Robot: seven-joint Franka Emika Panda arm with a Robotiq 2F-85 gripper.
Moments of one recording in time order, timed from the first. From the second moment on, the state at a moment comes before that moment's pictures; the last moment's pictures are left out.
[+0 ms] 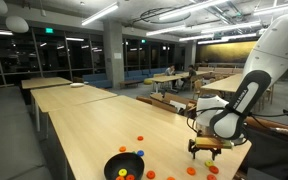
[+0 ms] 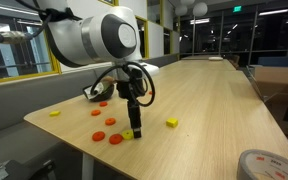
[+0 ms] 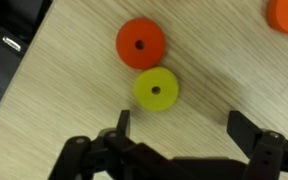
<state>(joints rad) -0.07 0.02 -0.06 -2.75 -0.25 2.78 1.07</state>
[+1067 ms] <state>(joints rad) -0.06 0.00 -0.05 -2.75 0.04 2.67 0.63</state>
